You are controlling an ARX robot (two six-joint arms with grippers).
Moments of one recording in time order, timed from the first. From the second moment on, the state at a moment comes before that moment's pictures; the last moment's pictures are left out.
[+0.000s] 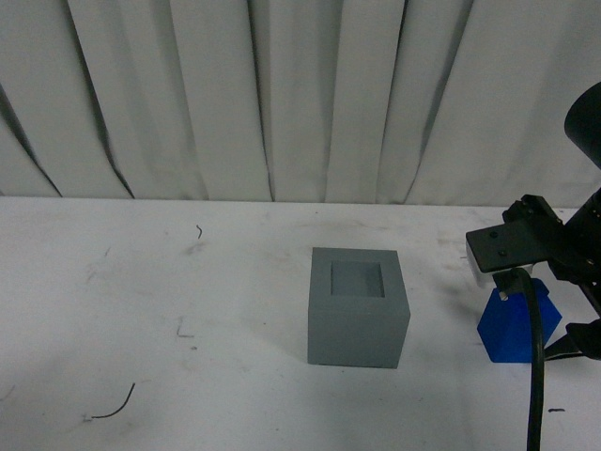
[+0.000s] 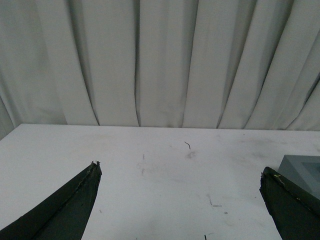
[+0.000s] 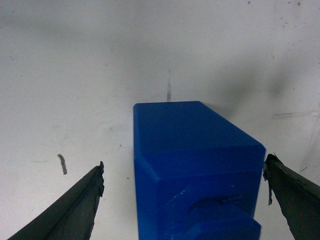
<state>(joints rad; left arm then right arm) 0.00 0.01 0.01 0.00 0.00 0.00 0.05 2.19 1.50 -0.69 -0.19 -1.57</state>
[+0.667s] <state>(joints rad) 0.00 0.01 0.01 0.00 0.00 0.00 0.09 2.05 1.62 -0.92 -0.24 -1.52</state>
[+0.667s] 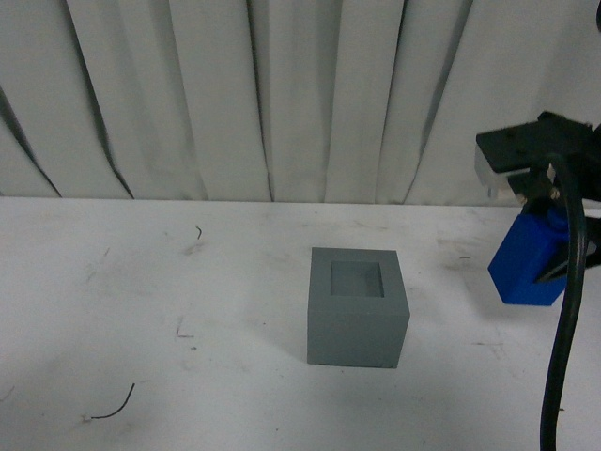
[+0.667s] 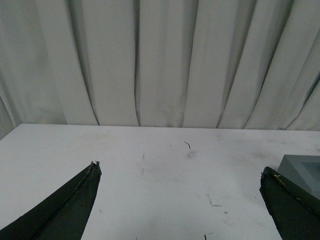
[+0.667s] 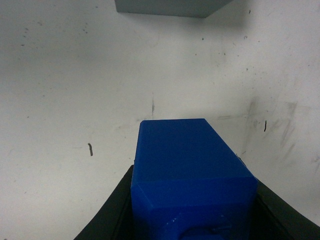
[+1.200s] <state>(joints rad) 0.00 0.01 0.01 0.00 0.00 0.00 0.13 2.04 1.65 -0.96 -0.26 -1.50</state>
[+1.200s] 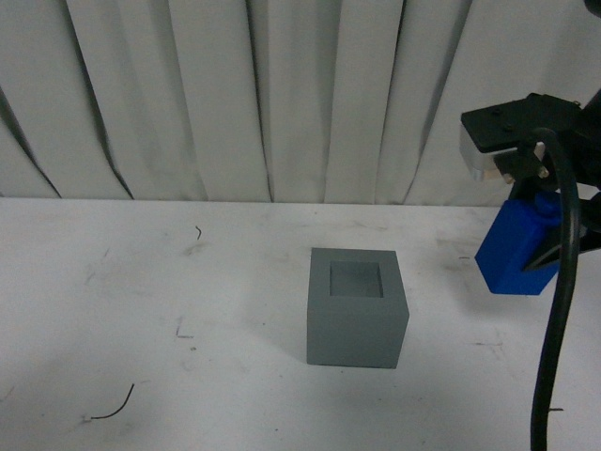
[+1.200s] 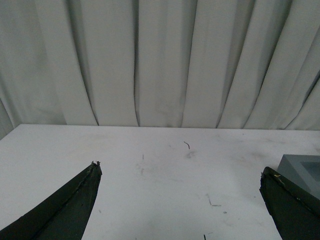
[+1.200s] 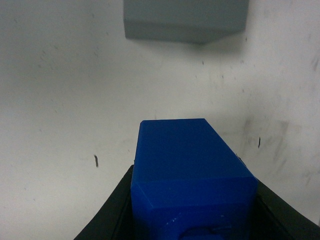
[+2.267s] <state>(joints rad) 0.00 0.01 0.01 0.00 0.00 0.00 0.39 2.27 2.00 -1.11 -0.23 -1.30</state>
